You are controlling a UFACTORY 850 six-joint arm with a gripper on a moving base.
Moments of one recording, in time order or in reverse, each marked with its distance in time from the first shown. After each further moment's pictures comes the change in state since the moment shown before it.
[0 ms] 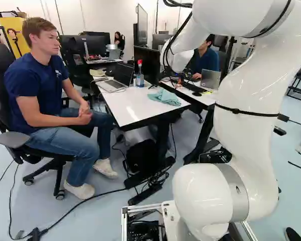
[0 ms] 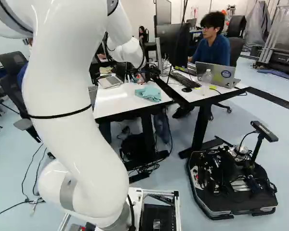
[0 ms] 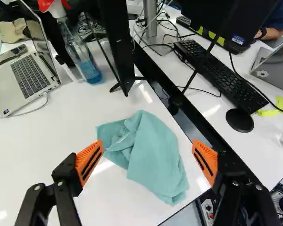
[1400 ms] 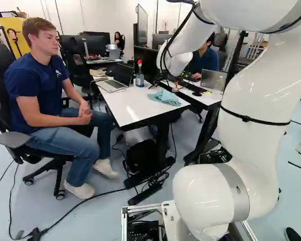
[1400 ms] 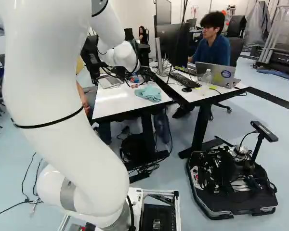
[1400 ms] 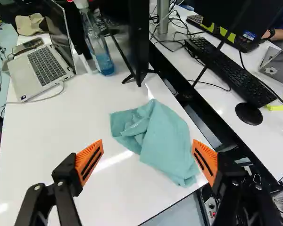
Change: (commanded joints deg) arm 2.4 5.7 8.6 0.0 4.3 0.0
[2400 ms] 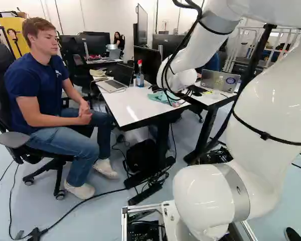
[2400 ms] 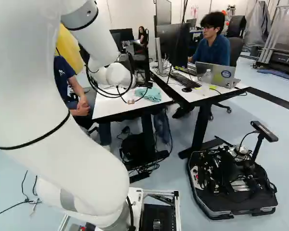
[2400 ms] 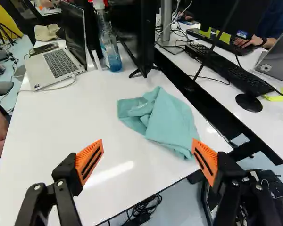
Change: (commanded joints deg) arm 1.3 9.7 20.2 0.0 18.9 0.0
